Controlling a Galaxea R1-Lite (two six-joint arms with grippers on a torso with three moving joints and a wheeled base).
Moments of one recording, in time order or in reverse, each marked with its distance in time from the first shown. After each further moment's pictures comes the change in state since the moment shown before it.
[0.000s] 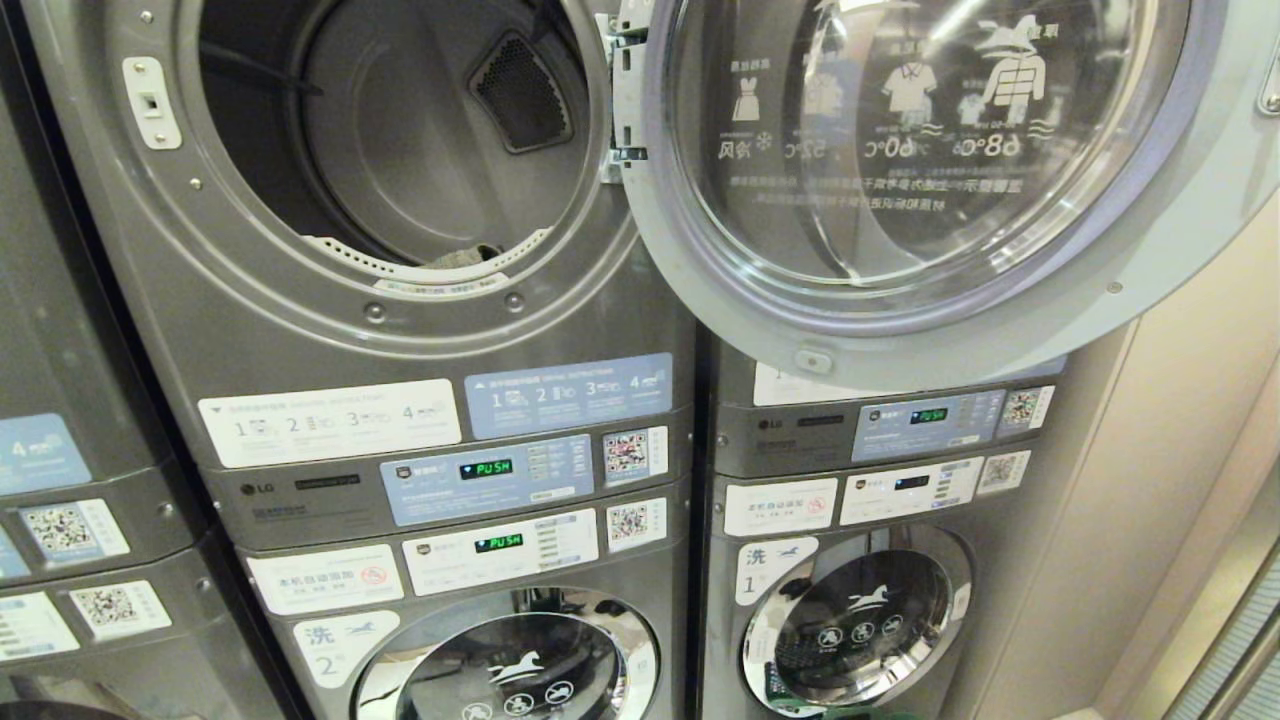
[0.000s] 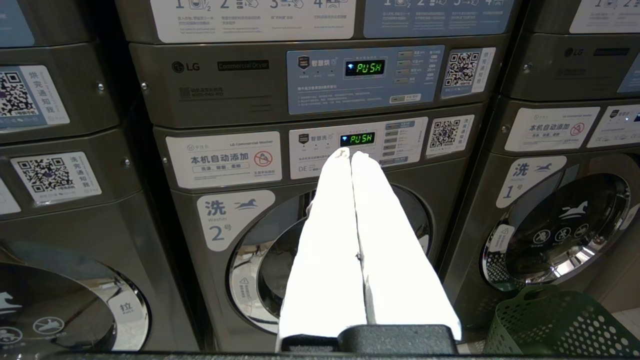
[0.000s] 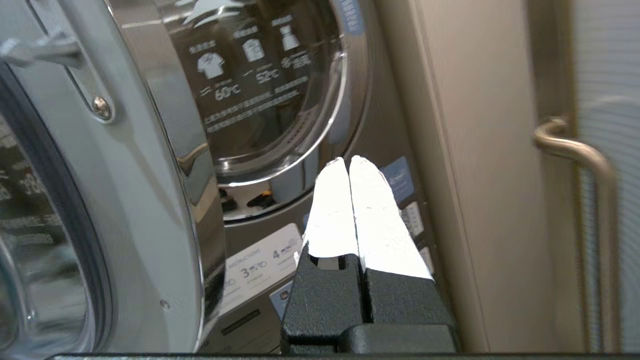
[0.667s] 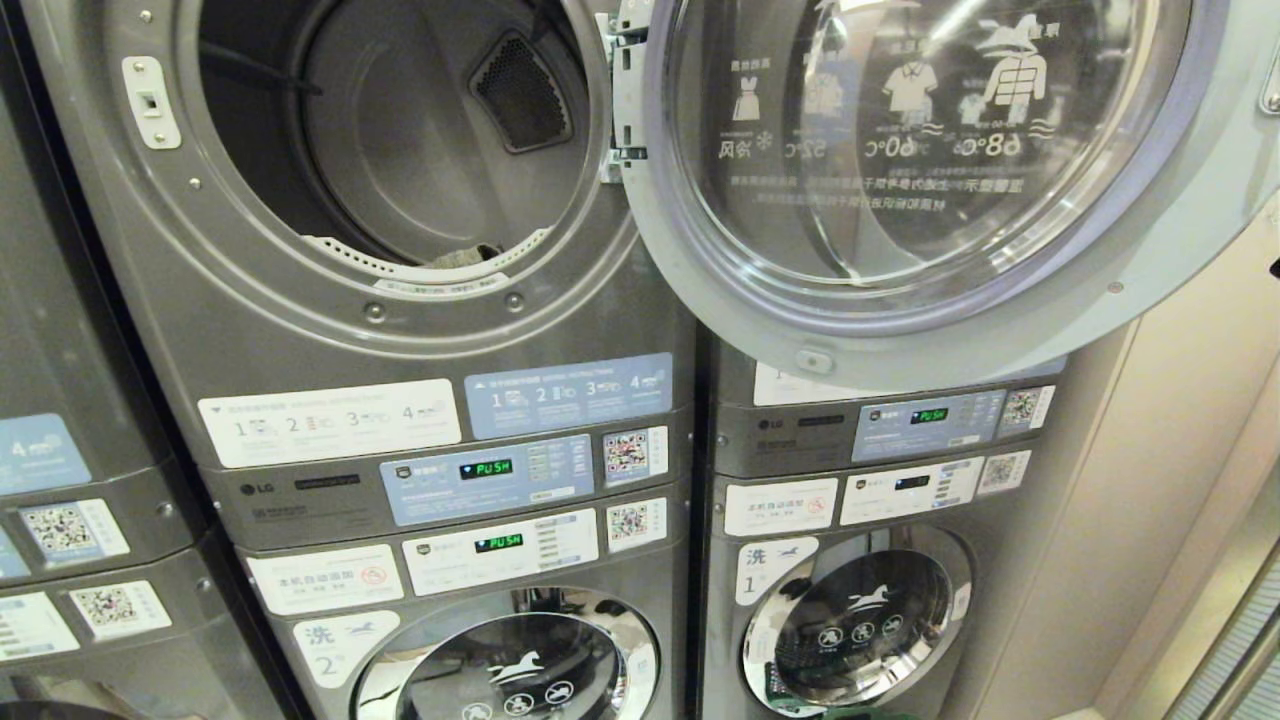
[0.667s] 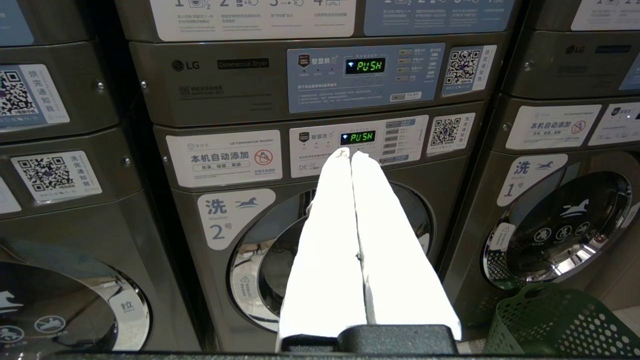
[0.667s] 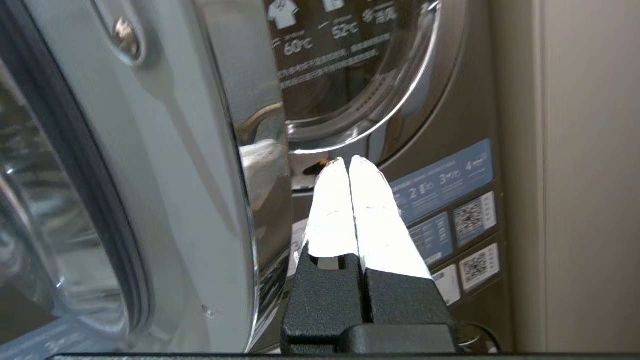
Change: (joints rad) left arm 0.000 0.000 -0.001 0.005 0.000 0.002; right arm 0.000 0.186 -0.052 -0.093 0.211 0.023
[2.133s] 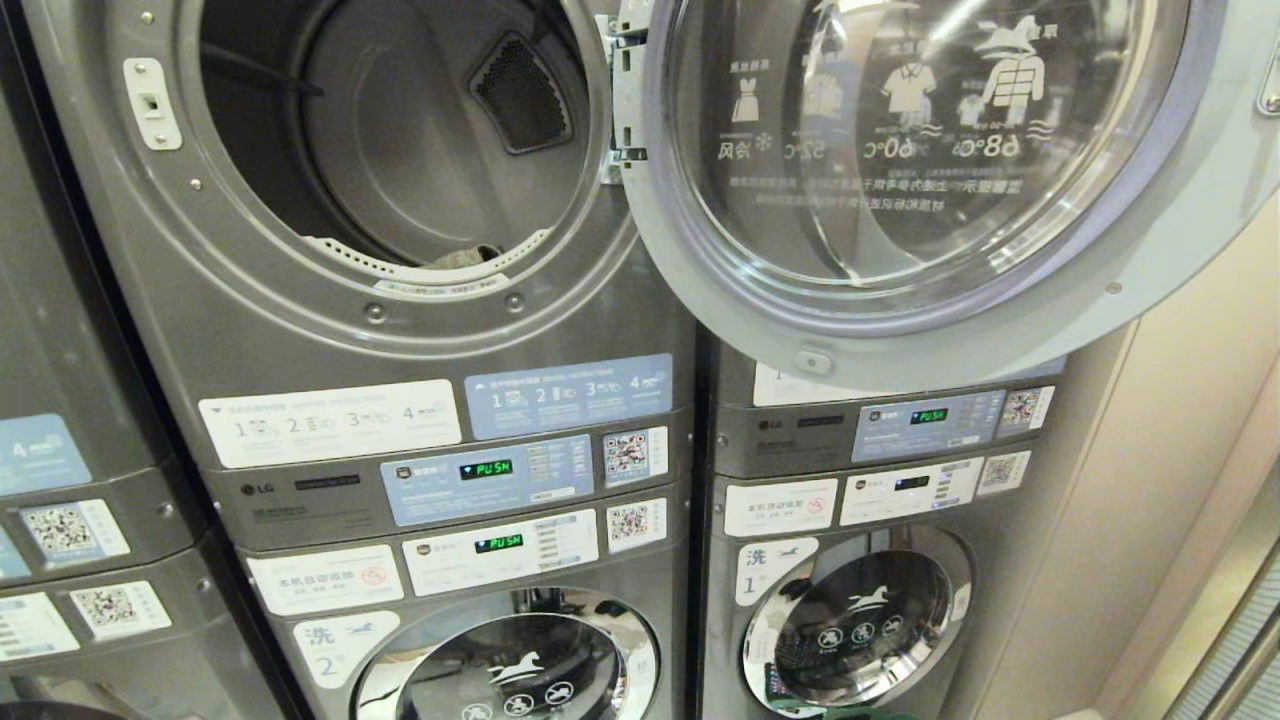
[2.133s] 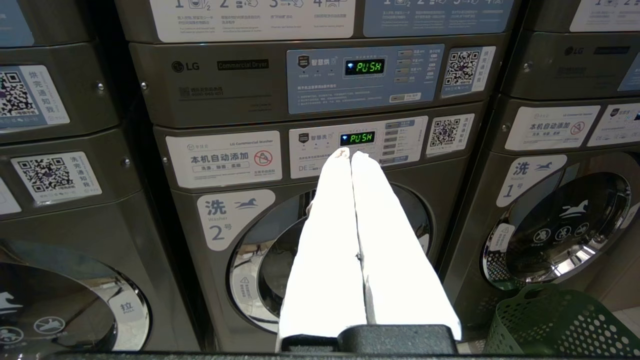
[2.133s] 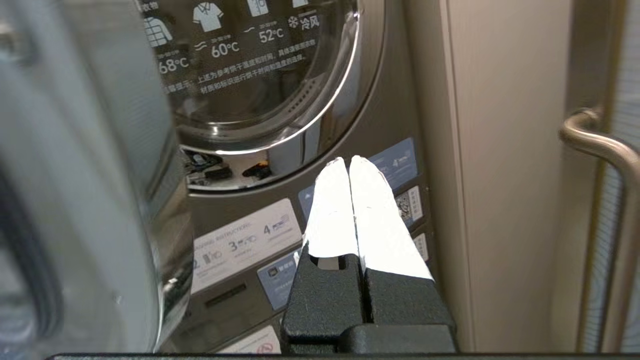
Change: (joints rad) left arm 0.000 0.000 0.000 0.000 0.000 0.000; right arm -0.092 -0.096 0.046 0.076 -0.045 -0.057
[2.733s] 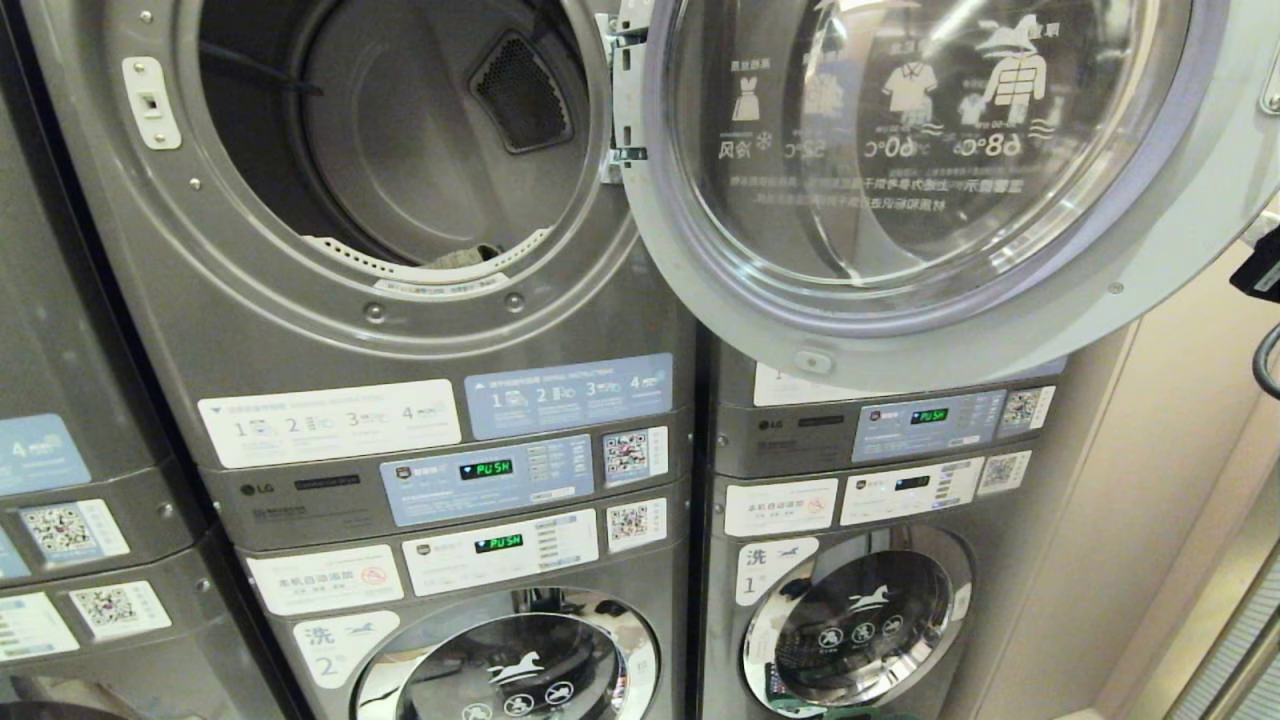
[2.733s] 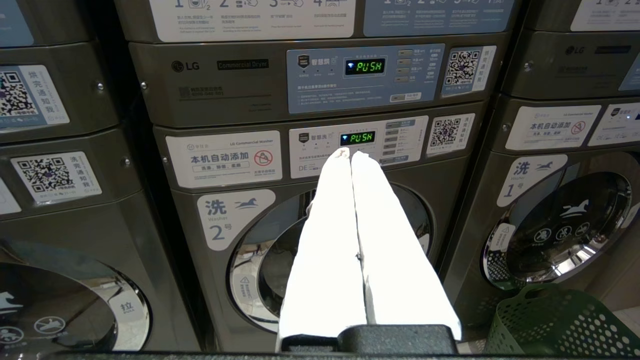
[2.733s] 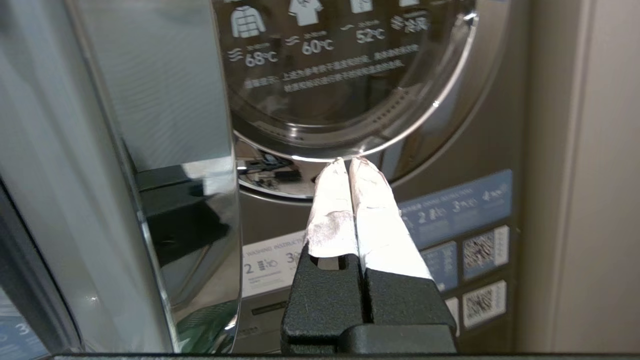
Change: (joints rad) left arm 0.000 0.000 0.000 0.000 0.000 0.000; right arm -0.023 0.237 -0.046 -0.256 0.262 0.001
